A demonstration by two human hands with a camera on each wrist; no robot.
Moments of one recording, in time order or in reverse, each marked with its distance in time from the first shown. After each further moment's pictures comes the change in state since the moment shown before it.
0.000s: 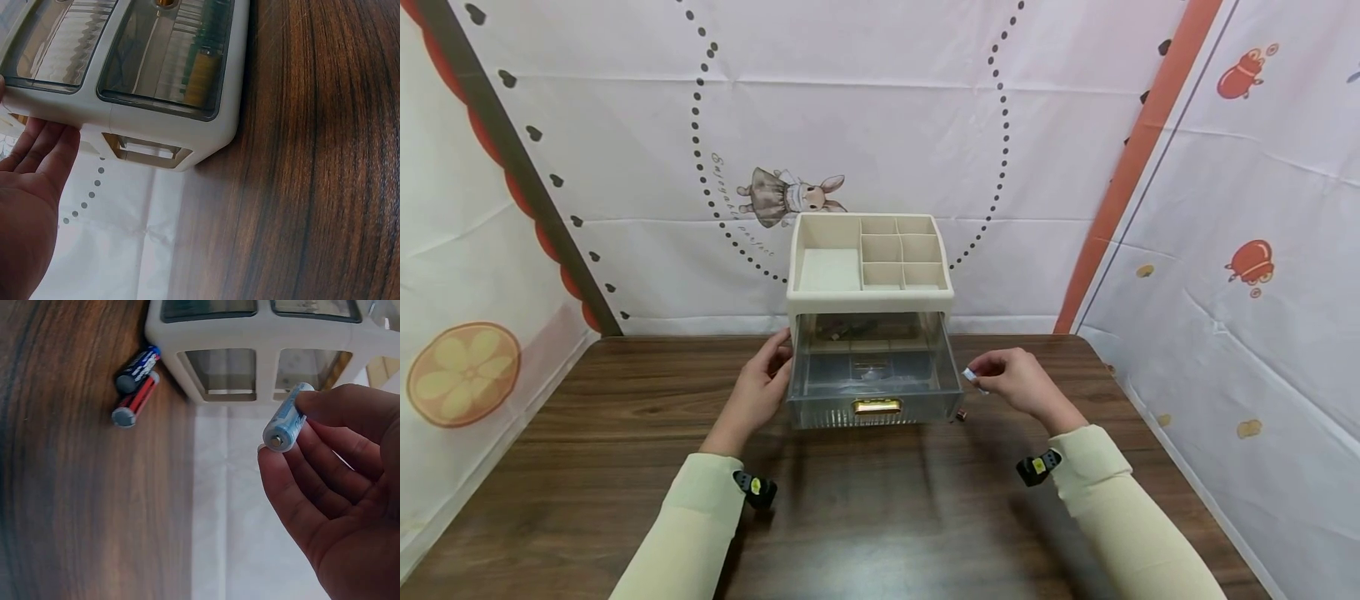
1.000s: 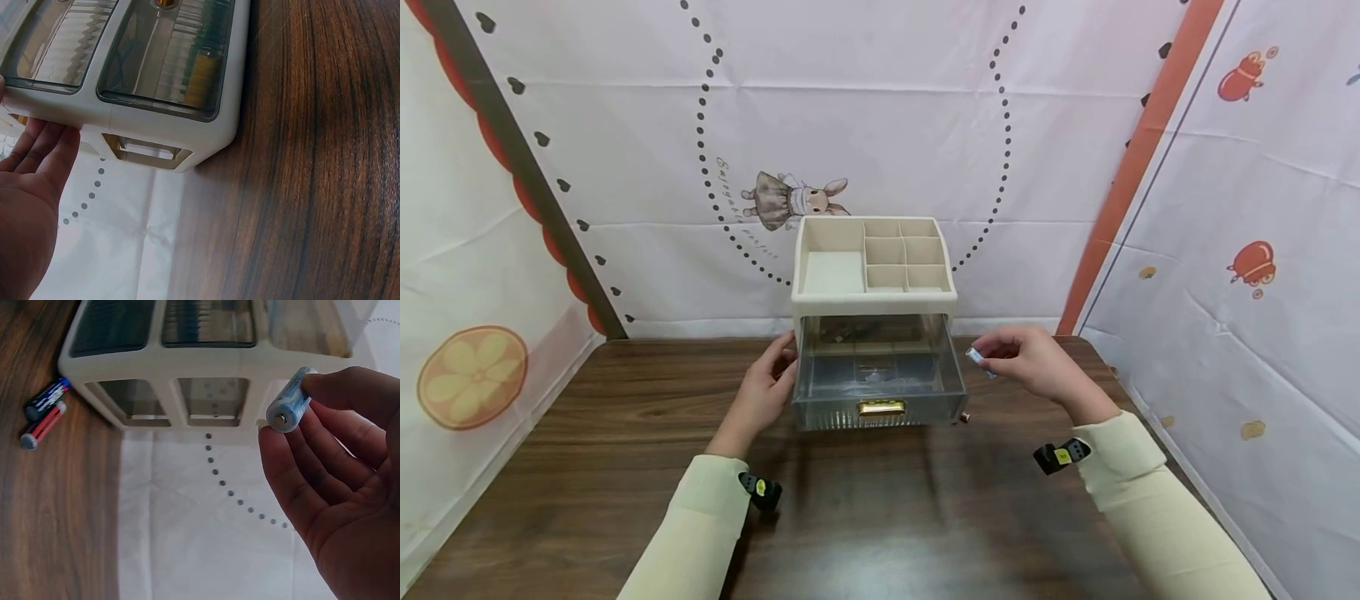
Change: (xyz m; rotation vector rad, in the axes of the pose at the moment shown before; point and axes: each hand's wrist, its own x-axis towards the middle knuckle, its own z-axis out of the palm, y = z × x) left_hand -0.002 0.001 -0.001 -0.017 -0.005 -0.017; right_hand -0.013 -0.045 -0.036 0.044 -0.023 -0.150
